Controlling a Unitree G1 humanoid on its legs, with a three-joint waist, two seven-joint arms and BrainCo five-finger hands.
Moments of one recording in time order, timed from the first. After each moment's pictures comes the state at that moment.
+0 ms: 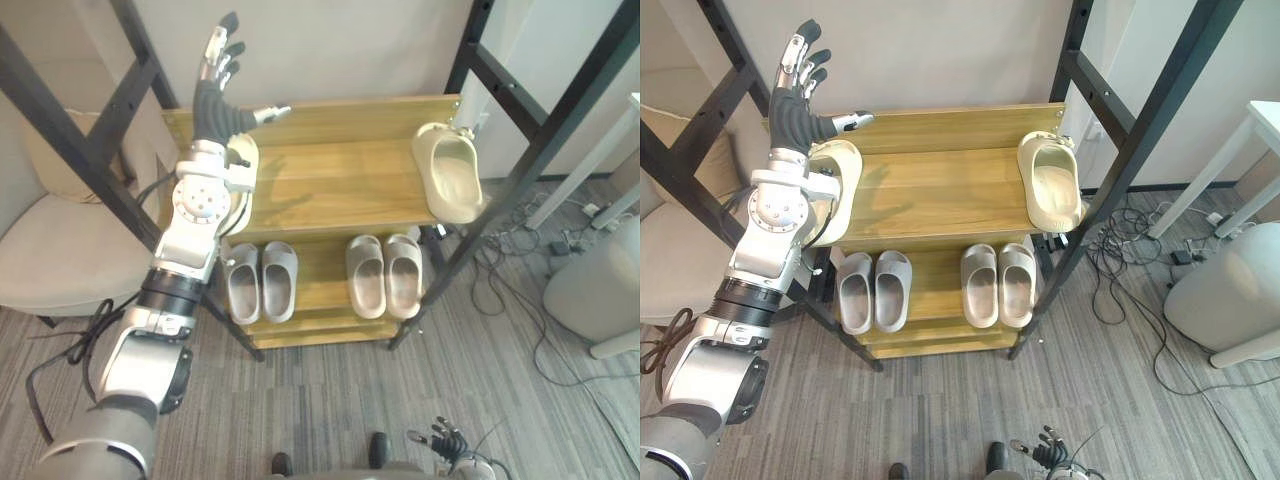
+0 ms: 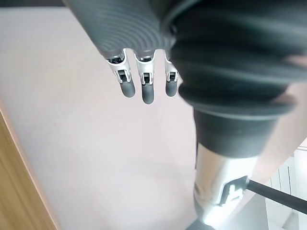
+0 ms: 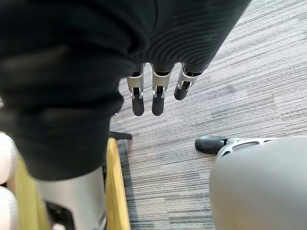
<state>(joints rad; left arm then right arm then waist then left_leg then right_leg) -0.85 0.44 -0.16 0.36 -0.10 -0.18 0.23 0.15 -0.10 -0.11 0.91 0.07 -0.09 -0.02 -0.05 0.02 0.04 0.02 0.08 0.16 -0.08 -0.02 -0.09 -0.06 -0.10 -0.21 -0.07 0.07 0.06</state>
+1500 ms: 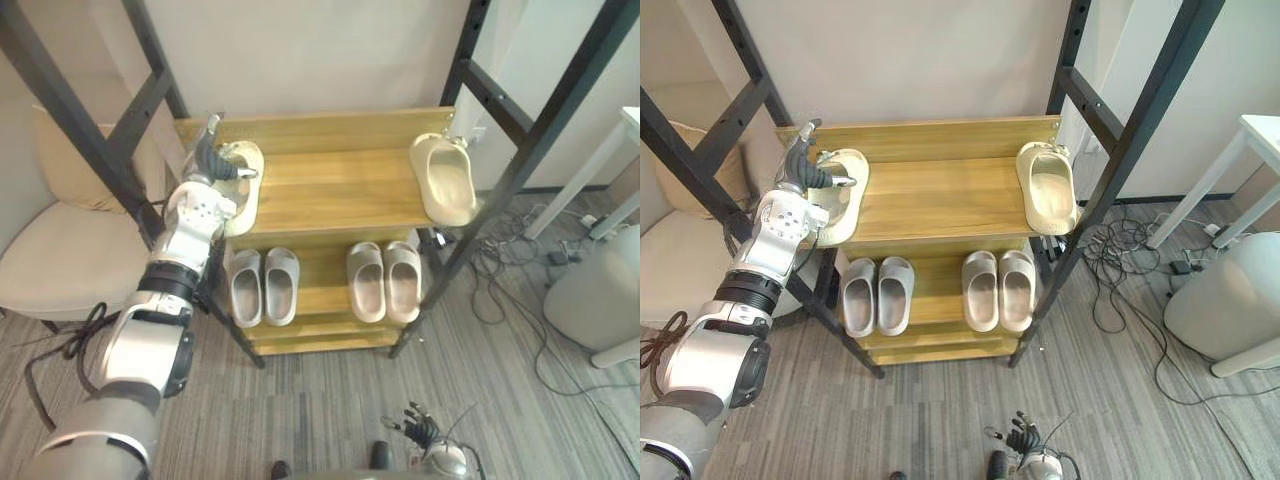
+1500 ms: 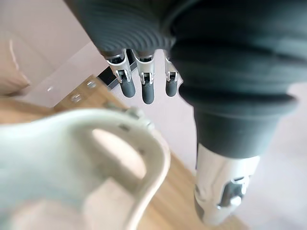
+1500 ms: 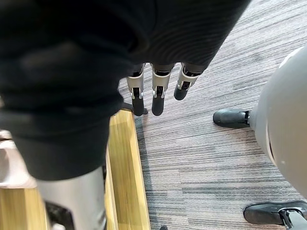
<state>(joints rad) -0.92 0.44 -0.08 0.83 0.33 -0.03 0.19 0.07 -0.04 -0.03 0.94 0.11 -0.09 -0.05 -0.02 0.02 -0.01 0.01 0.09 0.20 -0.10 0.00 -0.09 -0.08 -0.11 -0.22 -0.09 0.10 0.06</state>
